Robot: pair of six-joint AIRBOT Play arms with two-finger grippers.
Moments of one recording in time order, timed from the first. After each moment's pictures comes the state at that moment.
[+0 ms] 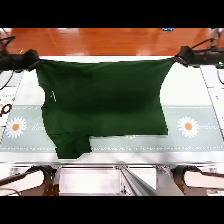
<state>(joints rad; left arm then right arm) 0.20 -1.34 1.30 0.96 -0.88 -1.37 -0.19 -1.47 1.44 -0.82 0.99 1.28</state>
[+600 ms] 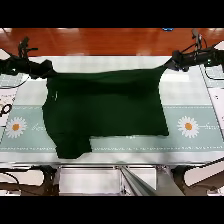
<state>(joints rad) 0.19 -1.58 1.41 0.96 -1.16 -1.32 -0.22 -1.78 1.69 -0.81 1.31 1.28</state>
